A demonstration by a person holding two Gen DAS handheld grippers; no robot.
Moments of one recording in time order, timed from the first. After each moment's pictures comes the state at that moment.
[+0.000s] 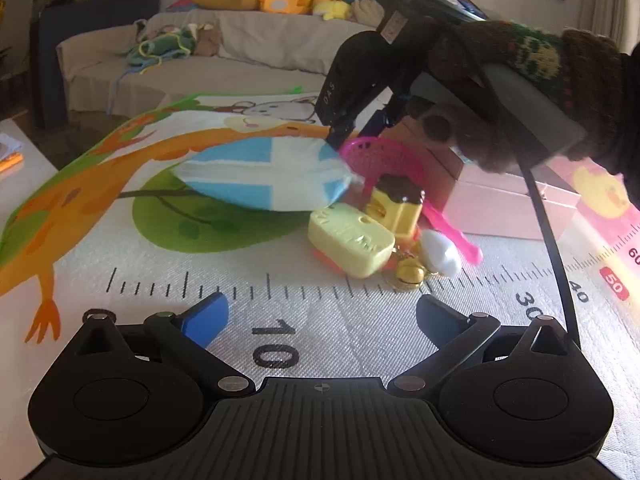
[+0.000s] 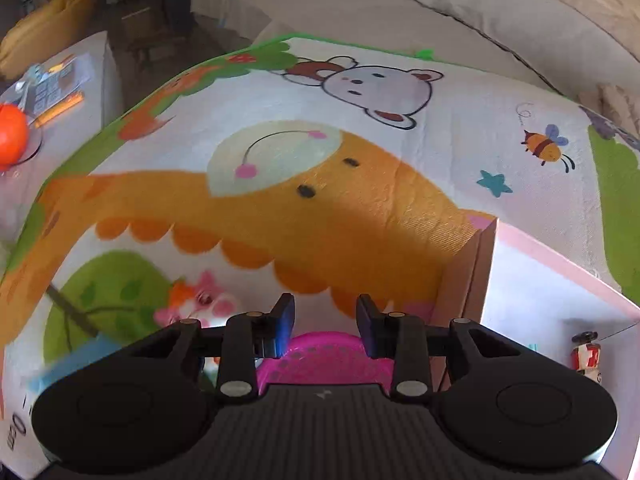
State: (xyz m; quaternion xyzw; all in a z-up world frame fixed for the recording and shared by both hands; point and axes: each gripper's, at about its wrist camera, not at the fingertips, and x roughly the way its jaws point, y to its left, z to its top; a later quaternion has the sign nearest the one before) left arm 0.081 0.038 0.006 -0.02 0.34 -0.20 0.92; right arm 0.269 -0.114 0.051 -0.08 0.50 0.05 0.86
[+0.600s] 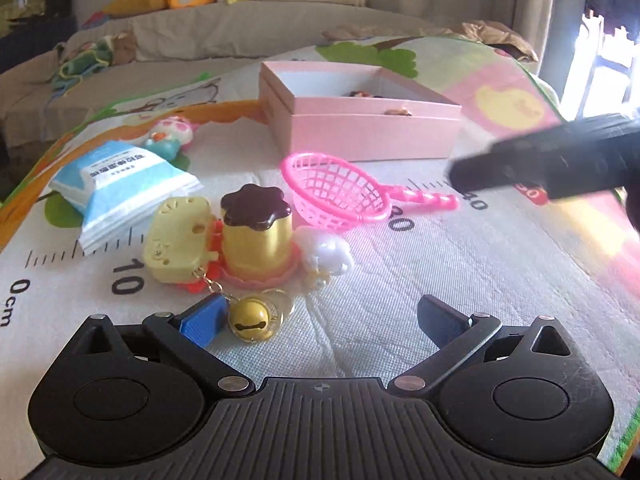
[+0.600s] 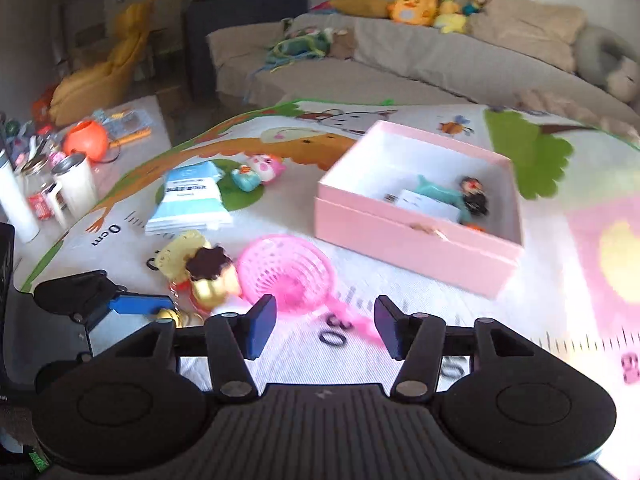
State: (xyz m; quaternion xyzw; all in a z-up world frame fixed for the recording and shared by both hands) left arm 0.012 -0.026 0.006 0.06 0.35 -0.29 0.89; right arm -0.044 -0.199 0.084 -0.02 0.36 0.04 0.93
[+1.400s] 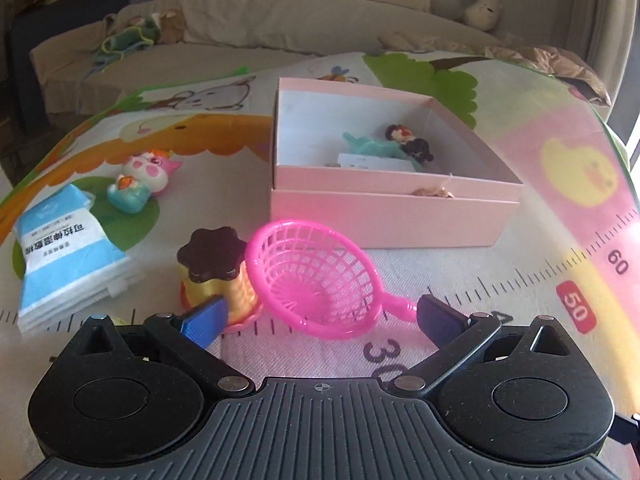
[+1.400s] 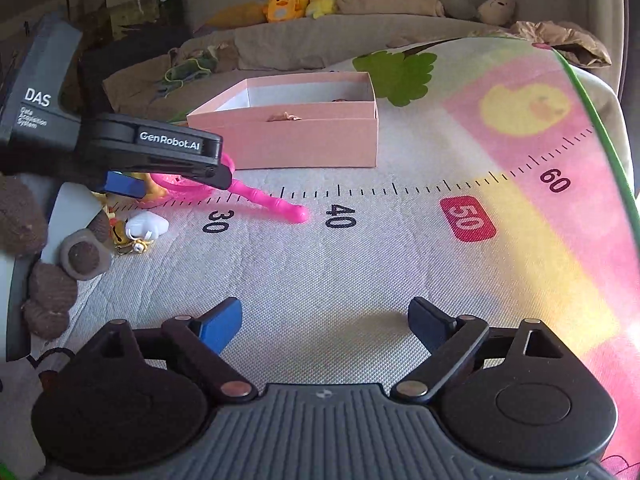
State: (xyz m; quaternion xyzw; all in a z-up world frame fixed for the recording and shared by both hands) left arm 0.087 -0.110 0.024 0.02 0.38 -0.20 0.90; right arm -0.117 -0.245 0.013 0.07 0.34 -0.08 0.94
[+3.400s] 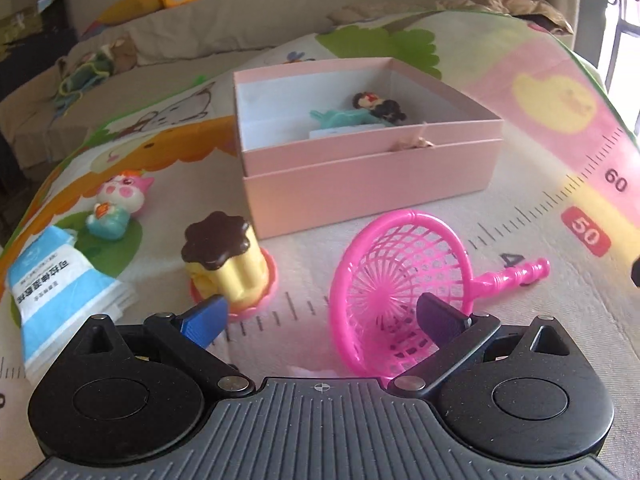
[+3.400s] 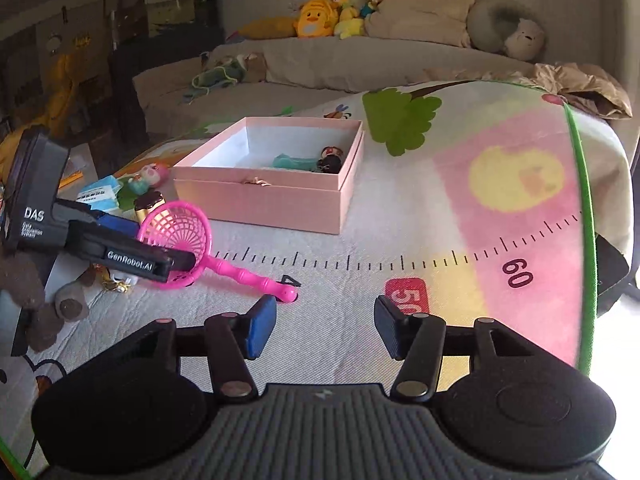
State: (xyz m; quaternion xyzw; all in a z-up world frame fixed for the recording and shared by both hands) left arm 0.078 -0.118 0.012 0.13 0.36 -0.27 0.88; right arm -0.107 -0.316 0.071 0.03 0.33 -0.04 0.94
